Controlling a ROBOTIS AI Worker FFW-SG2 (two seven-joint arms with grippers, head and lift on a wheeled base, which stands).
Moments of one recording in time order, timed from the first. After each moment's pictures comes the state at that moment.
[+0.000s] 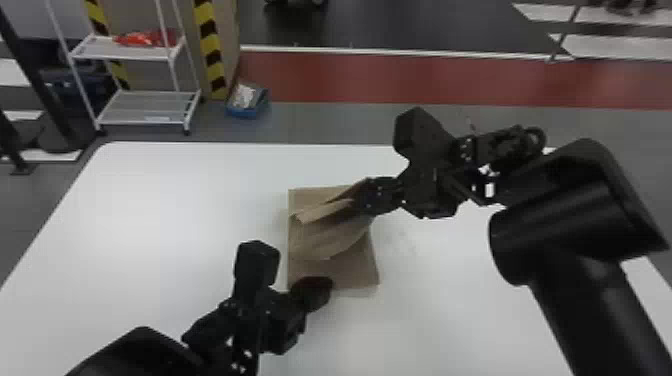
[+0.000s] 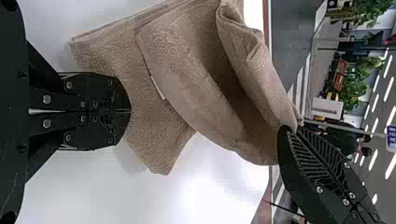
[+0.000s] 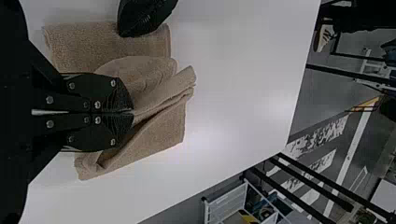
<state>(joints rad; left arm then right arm) 0.16 0.24 -0.37 -1.90 0.22 0.62 -0.21 -0.27 -0.23 0.27 -1.86 0.65 0.49 1.33</state>
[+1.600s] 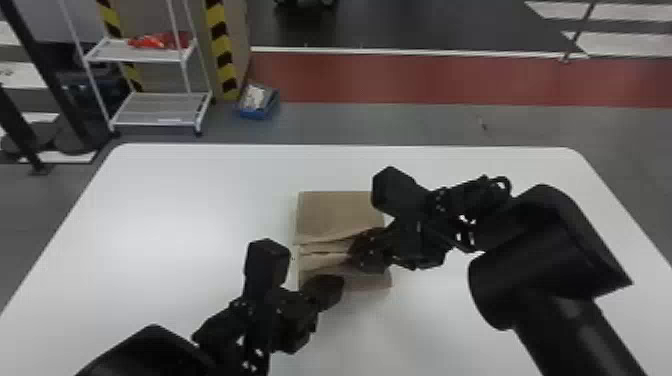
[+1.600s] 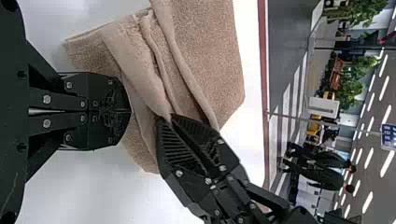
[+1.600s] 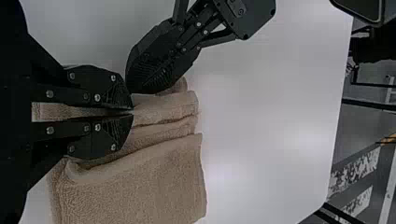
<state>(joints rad) 0.17 0.25 -0.37 -1.93 0.23 0.62 -0.21 -0.21 -0.22 0.36 -1.79 0.68 0.52 1.33</state>
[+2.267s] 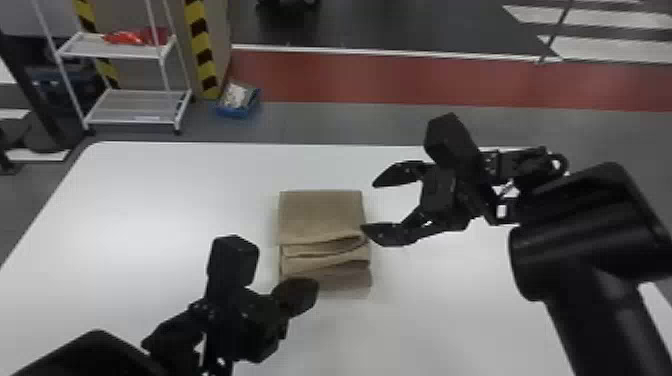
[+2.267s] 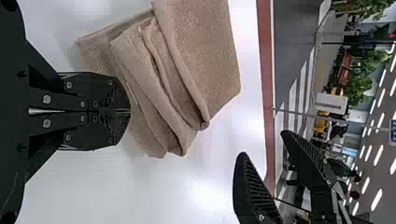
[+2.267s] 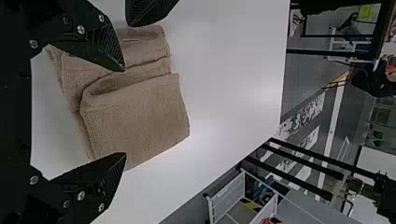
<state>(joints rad) 0.24 0.28 -0.32 -2.13 0.23 0.80 -0.22 -0.19 -0.22 0.15 -1.89 0.53 0.52 1.29</state>
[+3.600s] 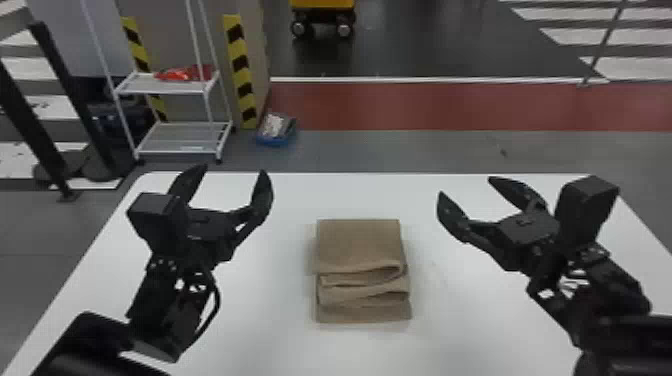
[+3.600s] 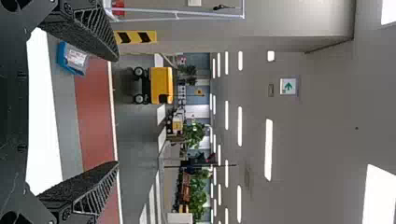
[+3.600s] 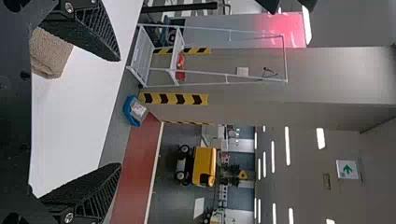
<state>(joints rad) 0.10 0.29 -0.19 -1.84 0.21 -0.01 0.15 0.08 0.00 -0.09 -1.91 0.04 0.30 0.47</state>
